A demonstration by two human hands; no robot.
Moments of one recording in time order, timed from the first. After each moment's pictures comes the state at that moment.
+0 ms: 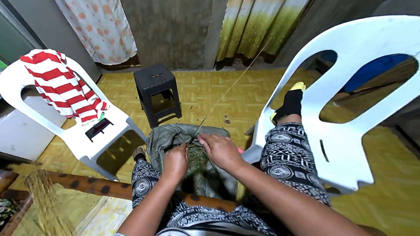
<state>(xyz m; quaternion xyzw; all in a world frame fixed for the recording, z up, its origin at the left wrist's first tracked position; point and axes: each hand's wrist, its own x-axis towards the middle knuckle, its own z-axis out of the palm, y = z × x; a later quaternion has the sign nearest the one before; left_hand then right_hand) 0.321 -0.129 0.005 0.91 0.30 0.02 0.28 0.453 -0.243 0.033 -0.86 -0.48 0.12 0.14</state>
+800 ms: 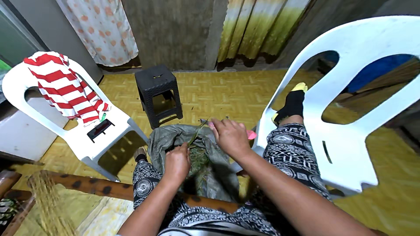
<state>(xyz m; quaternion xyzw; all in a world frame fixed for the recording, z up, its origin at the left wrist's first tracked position) 0.319 -0.133 0.006 0.92 0.28 0.09 0.24 0.491 -0.236 0.030 -0.88 -0.44 -0.05 0.15</state>
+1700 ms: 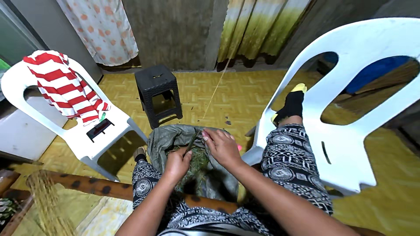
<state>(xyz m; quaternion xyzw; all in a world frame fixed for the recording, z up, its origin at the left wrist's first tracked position) 0.312 -0.123 0.008 0.82 0.29 0.03 0.49 0.465 -0.243 0.001 -0.85 -0.45 0.01 0.27</state>
